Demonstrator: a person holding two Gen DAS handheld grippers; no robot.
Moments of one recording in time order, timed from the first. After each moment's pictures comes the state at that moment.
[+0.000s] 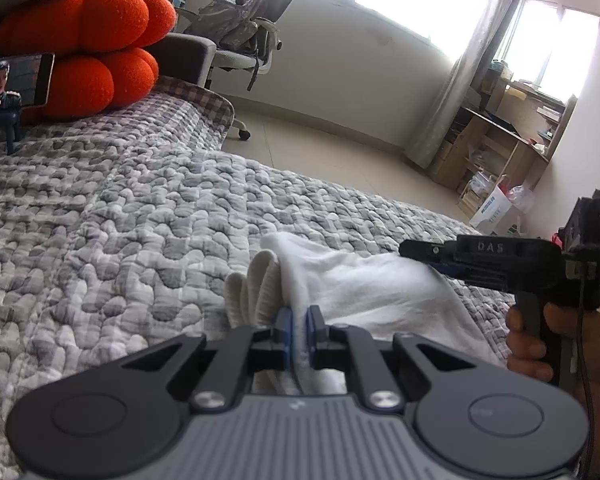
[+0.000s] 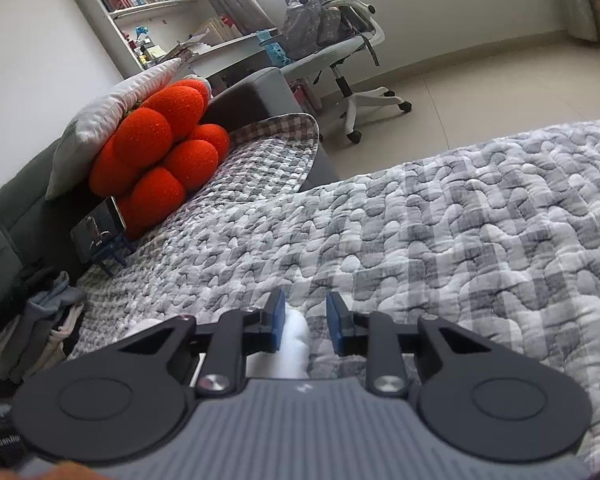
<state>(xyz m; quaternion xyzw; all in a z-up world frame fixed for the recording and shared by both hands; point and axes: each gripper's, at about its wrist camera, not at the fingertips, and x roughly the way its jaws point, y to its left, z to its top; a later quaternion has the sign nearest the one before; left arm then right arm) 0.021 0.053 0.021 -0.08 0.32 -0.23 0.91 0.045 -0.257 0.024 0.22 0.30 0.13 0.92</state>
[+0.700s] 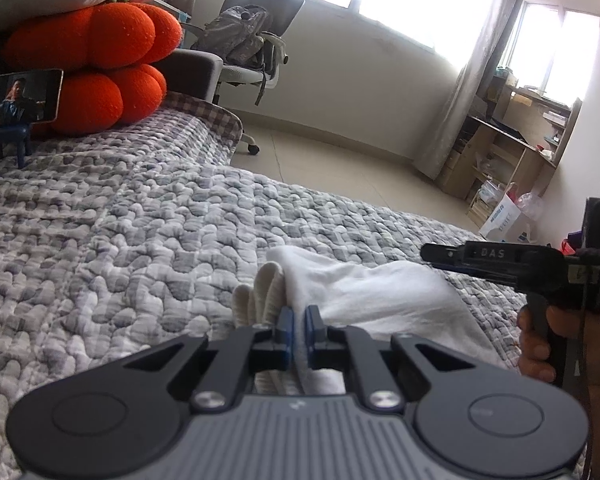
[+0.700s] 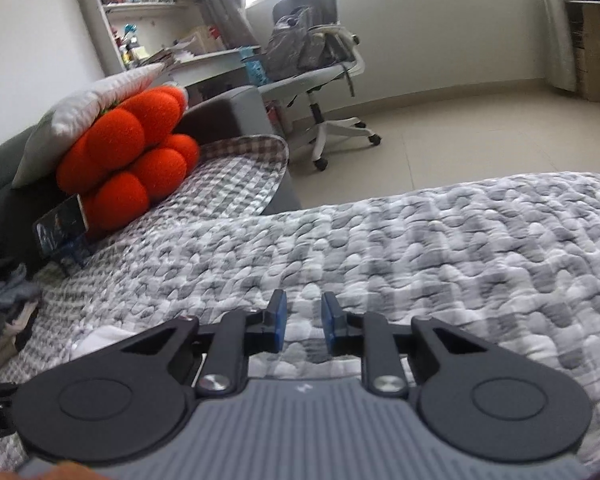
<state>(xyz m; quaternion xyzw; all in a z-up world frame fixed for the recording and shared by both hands) 0.016 0.054 0.023 -0.08 0.30 -0.21 0.93 0.040 -0.253 0.030 0.16 0.27 0.07 0.95</state>
